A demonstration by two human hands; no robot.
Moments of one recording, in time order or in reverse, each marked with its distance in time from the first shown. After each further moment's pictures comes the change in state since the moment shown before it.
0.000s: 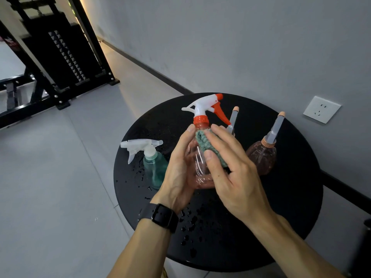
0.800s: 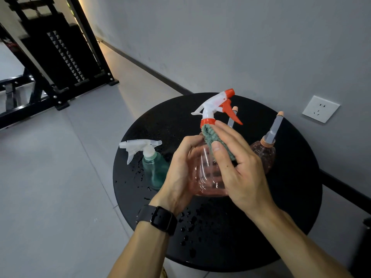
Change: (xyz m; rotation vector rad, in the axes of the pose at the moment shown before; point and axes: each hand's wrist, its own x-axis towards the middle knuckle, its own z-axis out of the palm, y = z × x) left_hand -0.006 0.002 0.005 0.036 -0.031 -0.073; right_hand 0.009 0.001 -0.010 0.118 0.024 0.082
